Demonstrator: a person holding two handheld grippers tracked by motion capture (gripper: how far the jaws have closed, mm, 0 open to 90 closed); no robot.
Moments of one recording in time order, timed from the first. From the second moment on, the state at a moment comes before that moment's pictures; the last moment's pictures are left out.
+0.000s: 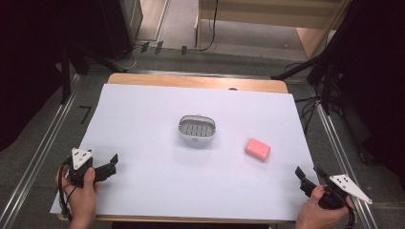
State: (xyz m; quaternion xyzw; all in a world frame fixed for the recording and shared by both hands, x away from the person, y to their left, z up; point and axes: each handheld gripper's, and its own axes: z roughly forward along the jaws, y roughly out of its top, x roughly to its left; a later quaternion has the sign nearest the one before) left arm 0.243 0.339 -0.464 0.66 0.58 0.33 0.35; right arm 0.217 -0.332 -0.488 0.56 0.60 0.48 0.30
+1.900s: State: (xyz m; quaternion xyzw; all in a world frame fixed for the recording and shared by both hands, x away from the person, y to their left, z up) left arm 0.247 0.335 -0.466 0.67 0.58 0.32 0.33; right arm 0.323 -0.271 -0.420 0.35 0.89 0.28 0.12
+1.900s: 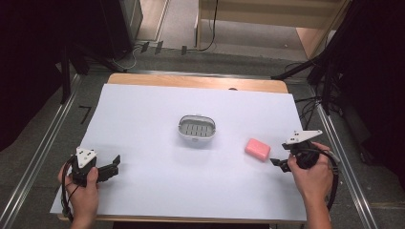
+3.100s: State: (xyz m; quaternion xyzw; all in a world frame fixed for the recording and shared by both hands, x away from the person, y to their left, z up) left arm 0.248 0.333 -0.466 0.68 0.57 0.33 0.32; right arm 0.371 -0.217 -0.429 0.27 0.94 0.19 0.09
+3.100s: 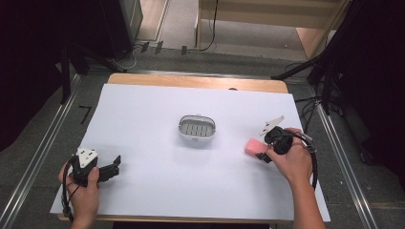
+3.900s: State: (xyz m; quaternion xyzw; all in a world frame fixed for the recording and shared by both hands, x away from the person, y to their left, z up) left arm 0.248 0.333 -0.466 0.68 0.57 0.33 0.32; right arm 0.388 -0.202 -0.446 0.28 0.95 0.16 0.04
